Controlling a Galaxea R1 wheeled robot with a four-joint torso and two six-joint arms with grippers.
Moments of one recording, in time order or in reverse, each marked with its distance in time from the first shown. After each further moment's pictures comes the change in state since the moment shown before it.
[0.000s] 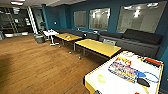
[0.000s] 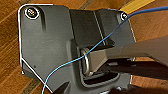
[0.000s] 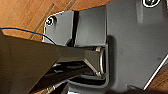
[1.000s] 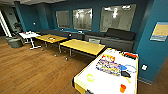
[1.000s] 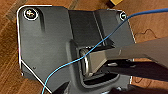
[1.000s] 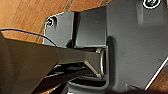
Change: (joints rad) left arm -0.006 0.002 0.000 0.010 0.009 0.000; right arm 0.003 0.003 -0.003 -0.001 0.001 0.000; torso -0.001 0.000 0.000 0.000
